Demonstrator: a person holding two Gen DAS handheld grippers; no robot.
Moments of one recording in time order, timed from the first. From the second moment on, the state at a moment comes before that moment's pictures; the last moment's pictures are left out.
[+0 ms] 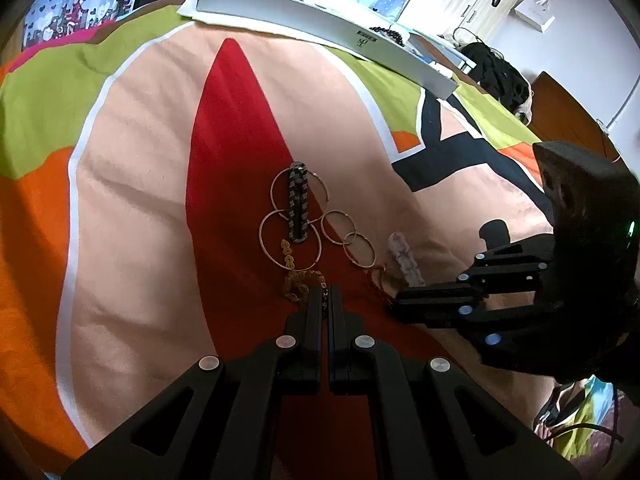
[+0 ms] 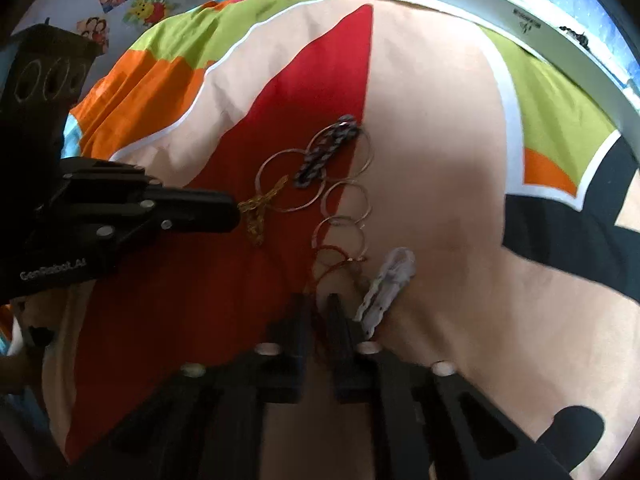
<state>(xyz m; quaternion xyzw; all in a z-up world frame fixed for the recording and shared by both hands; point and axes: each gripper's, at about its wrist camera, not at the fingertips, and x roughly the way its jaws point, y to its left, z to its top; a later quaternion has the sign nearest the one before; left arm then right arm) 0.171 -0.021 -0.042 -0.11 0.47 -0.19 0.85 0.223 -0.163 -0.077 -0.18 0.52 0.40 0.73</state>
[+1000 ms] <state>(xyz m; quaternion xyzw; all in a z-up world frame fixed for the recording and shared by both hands) 0.336 -0.010 0.106 -0.11 0.30 -0.20 0.93 0.358 -0.210 0.081 0.07 0.42 0.37 0.82</state>
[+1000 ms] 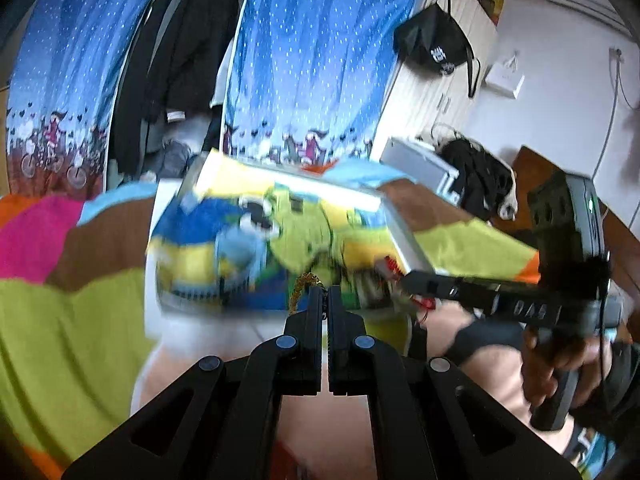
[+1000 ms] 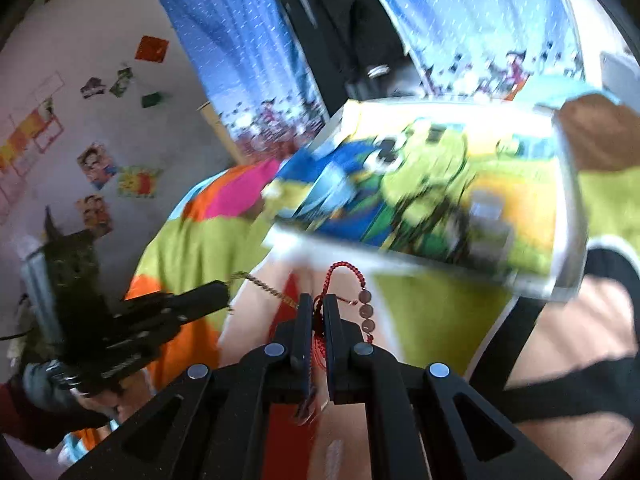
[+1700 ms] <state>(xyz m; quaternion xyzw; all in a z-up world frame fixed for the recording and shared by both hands) 0.423 -0.014 0.064 -0.15 0.36 -0.18 0.90 0.435 -0.205 0.020 0.05 0.41 0.29 0.86</state>
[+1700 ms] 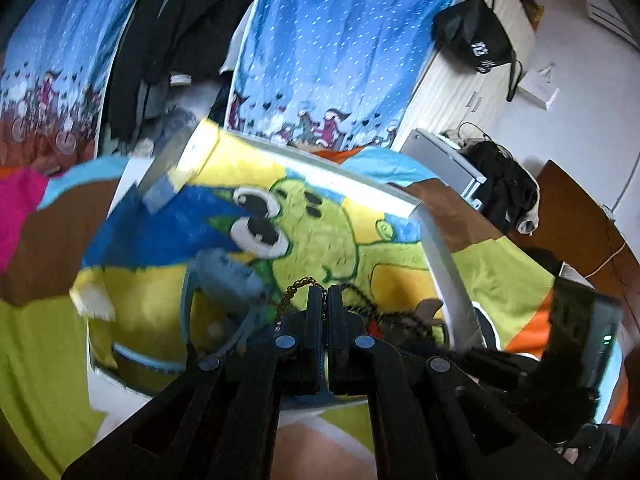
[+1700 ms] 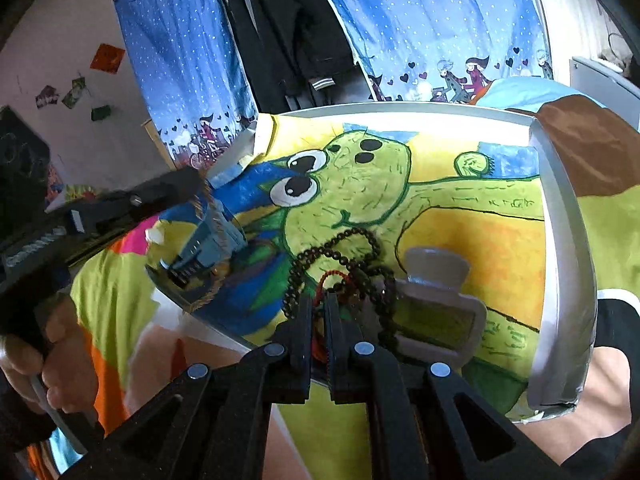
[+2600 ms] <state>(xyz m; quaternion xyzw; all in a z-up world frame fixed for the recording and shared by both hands) 0.208 0.002 0.108 -0.09 0.23 -0.11 0.96 0.274 -0.240 0.092 -0.02 0.24 0.26 0.94</state>
